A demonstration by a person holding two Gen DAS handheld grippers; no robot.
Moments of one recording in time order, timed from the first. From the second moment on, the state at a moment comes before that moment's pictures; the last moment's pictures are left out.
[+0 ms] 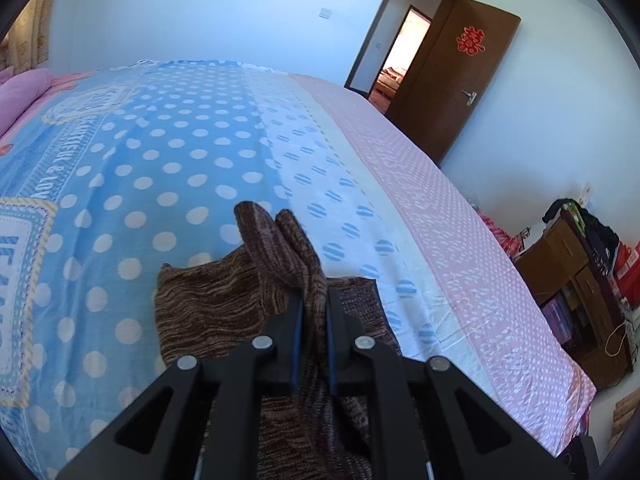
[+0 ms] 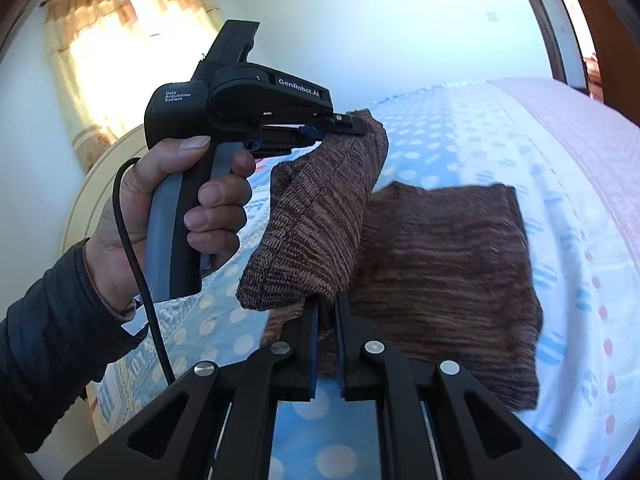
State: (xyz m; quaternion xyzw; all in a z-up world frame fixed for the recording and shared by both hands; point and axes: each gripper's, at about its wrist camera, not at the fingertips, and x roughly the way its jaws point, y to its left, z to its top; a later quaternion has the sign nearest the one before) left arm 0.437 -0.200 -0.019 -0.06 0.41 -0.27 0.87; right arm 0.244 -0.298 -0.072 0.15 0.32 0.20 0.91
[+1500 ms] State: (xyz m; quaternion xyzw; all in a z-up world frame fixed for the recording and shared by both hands) left arm 0.331 -0.177 -0.120 0.09 0.36 -0.23 0.90; right arm 0.239 -0.383 -0.117 0.20 0.41 0.05 0.89
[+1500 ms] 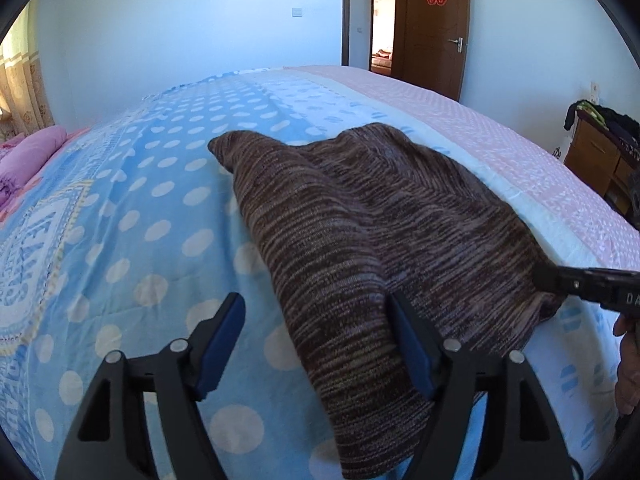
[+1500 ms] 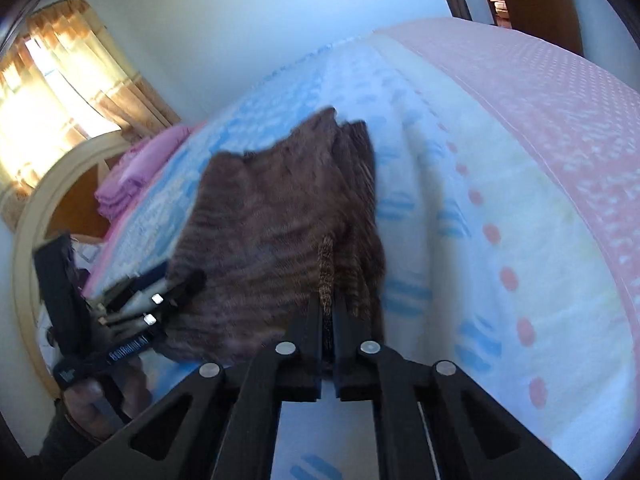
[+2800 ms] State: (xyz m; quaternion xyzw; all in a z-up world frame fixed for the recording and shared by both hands) left arm 0.331 -0.131 -0.141 -0.03 0.42 -0.23 0.88; right arm 0.380 -0.362 -0.048 0.01 0.37 0.01 0.93
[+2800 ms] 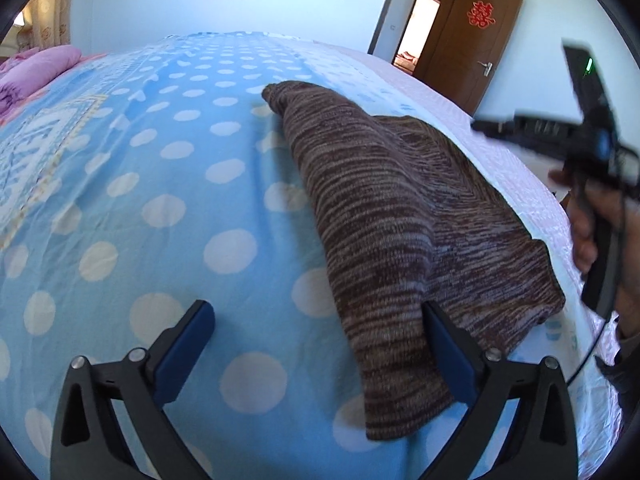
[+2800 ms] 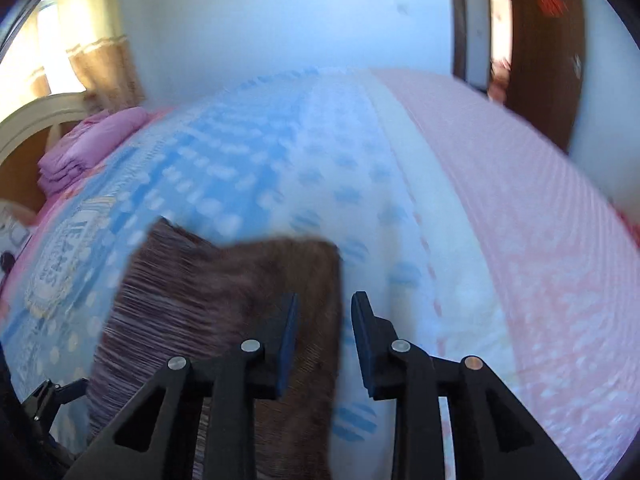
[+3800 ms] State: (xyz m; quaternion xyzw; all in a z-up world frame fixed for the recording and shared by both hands) left arm 0.309 -0.083 -0.140 -0.14 0.40 -0.22 0.88; right arm 0.348 -0.224 -0.116 -0.09 0.41 0.20 0.89
